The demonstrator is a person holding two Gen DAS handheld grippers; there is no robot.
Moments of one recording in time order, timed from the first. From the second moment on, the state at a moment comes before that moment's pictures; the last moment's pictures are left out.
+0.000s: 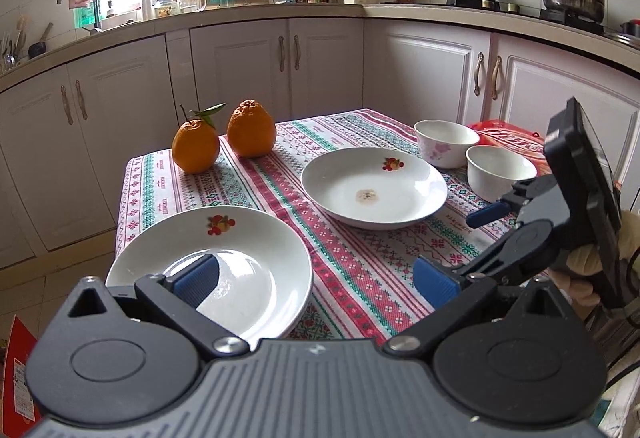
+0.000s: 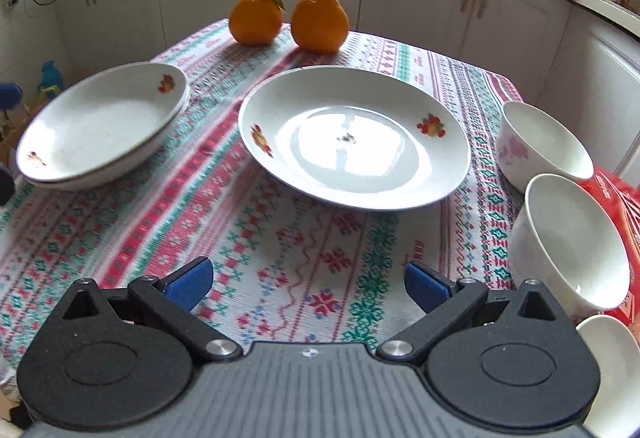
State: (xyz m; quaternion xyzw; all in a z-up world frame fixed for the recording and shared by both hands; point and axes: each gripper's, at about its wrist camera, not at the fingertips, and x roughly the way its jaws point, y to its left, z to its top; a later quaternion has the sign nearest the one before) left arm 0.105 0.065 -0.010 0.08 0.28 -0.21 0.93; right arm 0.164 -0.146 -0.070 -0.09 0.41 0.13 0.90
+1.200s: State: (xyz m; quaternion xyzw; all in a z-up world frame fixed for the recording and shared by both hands) left arm 0.344 -0.046 -0.043 0.15 0.42 -0.34 0.83; right arm 0.218 -0.159 -0.081 -0.05 0.39 0.09 0.92
